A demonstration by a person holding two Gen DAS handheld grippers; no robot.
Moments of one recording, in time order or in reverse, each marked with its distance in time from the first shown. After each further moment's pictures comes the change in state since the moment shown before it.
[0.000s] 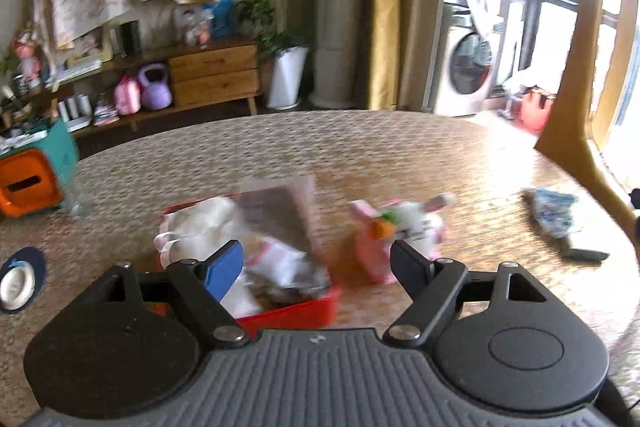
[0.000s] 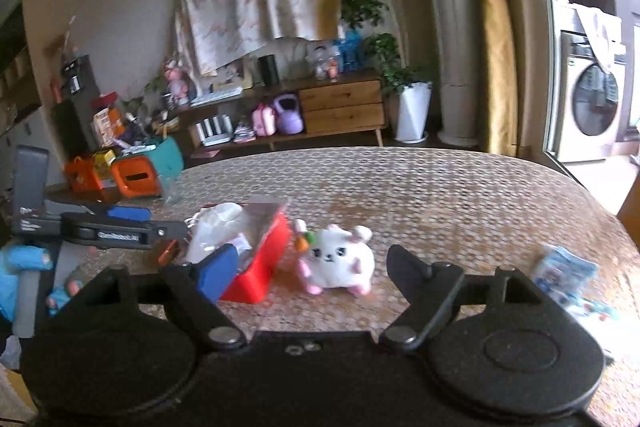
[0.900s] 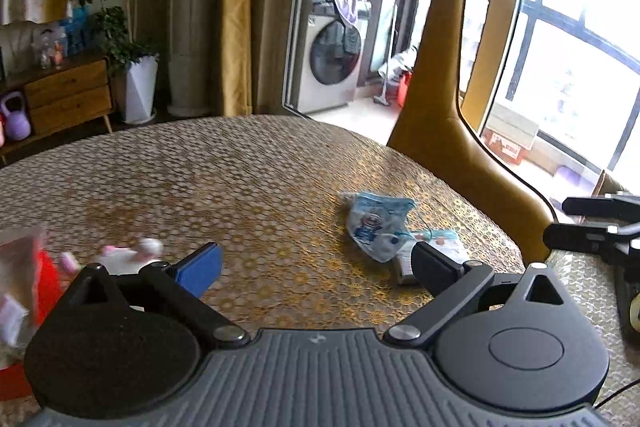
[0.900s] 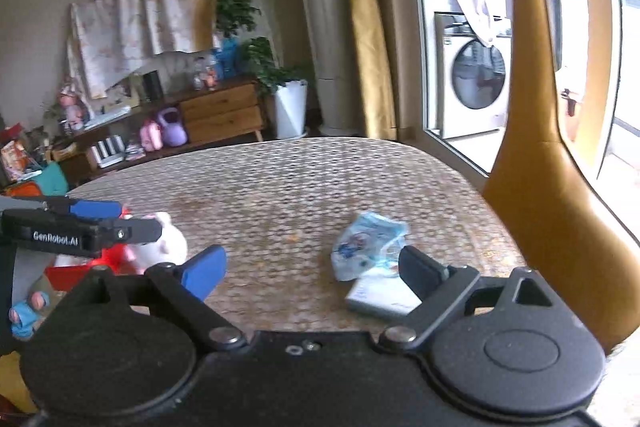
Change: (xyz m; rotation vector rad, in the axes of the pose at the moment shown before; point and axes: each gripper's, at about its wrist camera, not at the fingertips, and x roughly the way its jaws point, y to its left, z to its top) left arm 0.072 -0.223 0.019 0.129 0.014 -0.328; right arm -0.067 -0.168 -0.041 0.130 -0.018 -0.289
